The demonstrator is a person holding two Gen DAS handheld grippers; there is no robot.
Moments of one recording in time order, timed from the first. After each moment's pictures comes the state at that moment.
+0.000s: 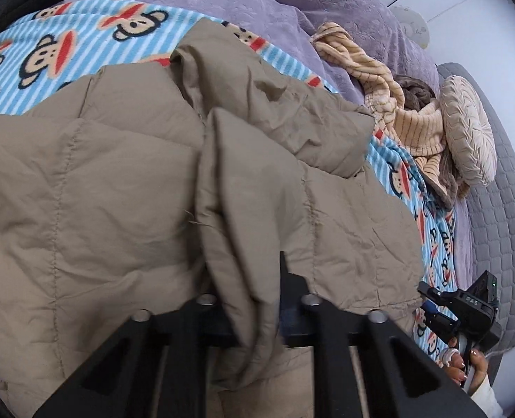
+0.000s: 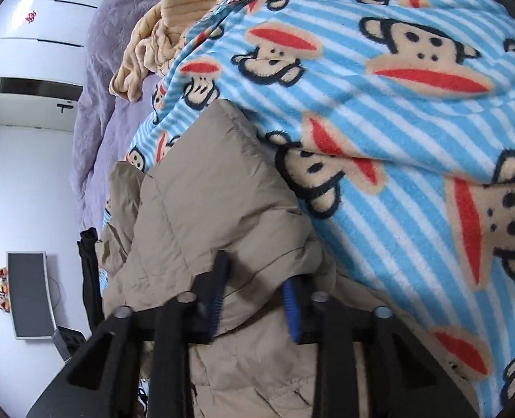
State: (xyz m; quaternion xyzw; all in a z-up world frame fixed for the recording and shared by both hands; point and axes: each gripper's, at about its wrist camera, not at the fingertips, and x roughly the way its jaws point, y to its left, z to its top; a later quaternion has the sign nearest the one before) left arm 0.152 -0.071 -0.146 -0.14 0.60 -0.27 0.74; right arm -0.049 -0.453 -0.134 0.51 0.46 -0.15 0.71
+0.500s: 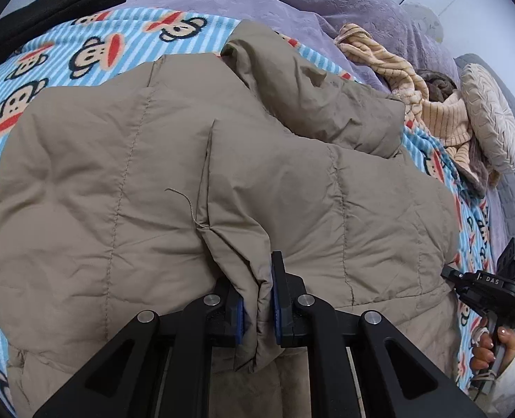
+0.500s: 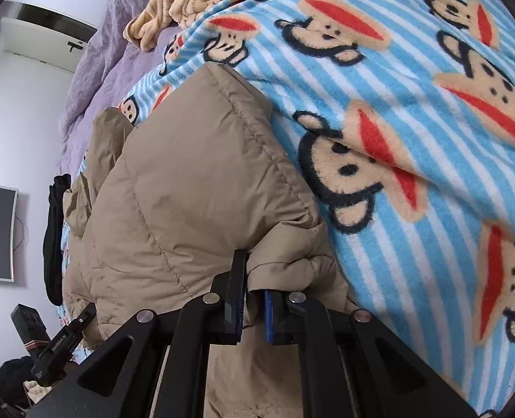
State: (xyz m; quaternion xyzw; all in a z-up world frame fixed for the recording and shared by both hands) left arm 0.119 -0.045 -0.154 -0.07 0.57 -0.21 0.79; right arm -0.020 -0.434 -0.154 0.41 0.52 -0.12 0.74
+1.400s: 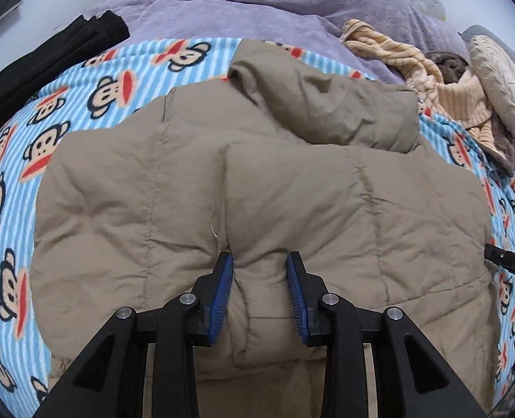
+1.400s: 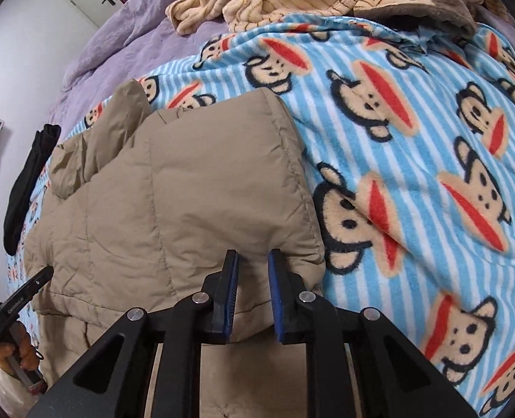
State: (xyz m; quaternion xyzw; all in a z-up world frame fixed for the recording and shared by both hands) left arm 0.118 -0.050 -0.147 0.01 0.55 -0.17 0.82; right arm 0.002 -0.413 -0.127 0.25 0.54 -0.11 0.79
